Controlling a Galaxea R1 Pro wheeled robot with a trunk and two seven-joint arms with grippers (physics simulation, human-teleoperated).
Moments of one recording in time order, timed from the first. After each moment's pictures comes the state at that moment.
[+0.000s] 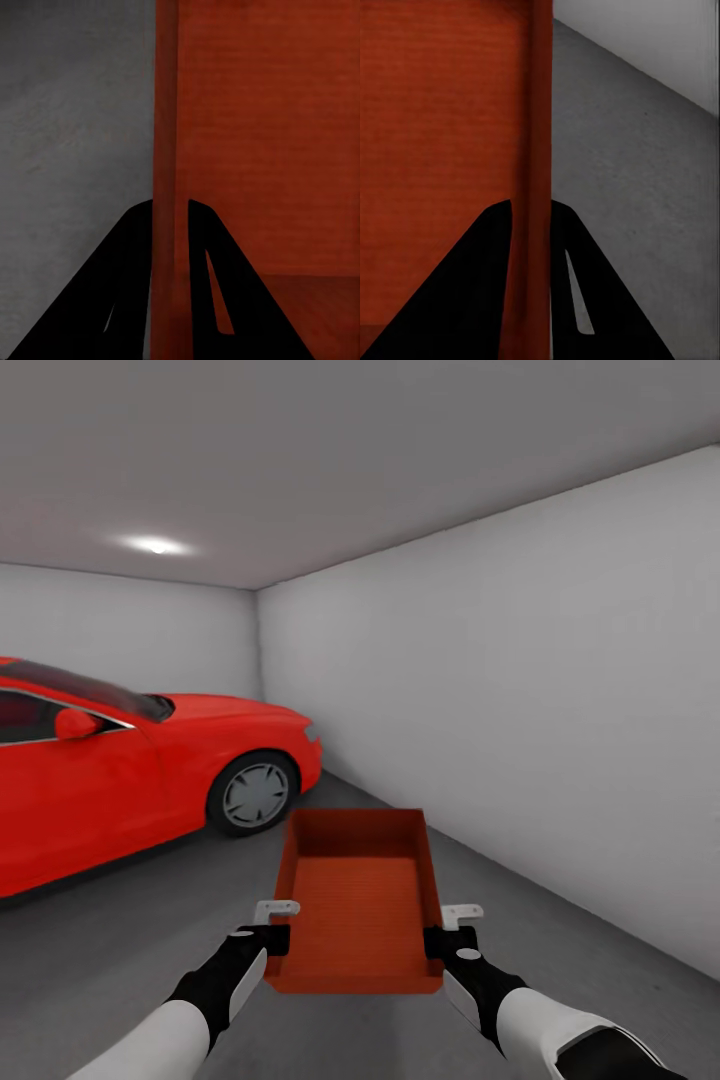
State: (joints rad) left arm -0.64 -0.08 -0.07 -0.42 0.07 0.26 0.13; right arm -0.74 0.11 0.32 -0.08 -0.24 -0.11 -0.20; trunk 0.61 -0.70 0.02
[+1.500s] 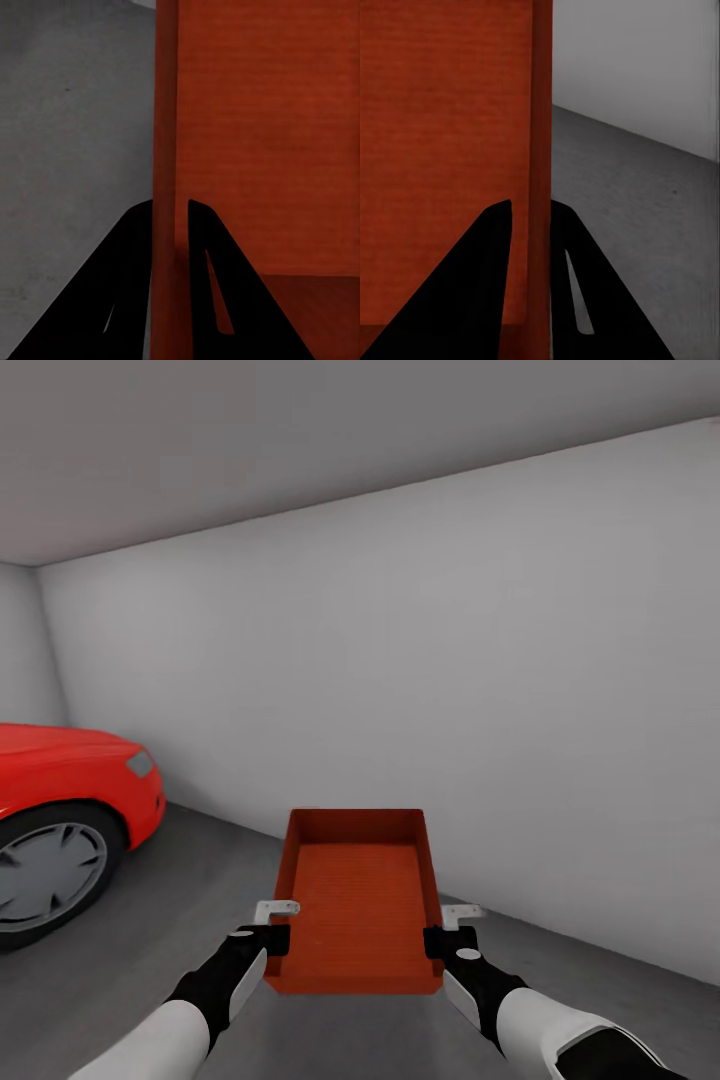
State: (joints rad) left arm -0.64 -0.08 -0.07 -0.42 0.07 0.26 0.13; right arm -0.74 0.11 0.32 -0.08 -0.24 -0.11 -0.20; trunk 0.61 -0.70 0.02
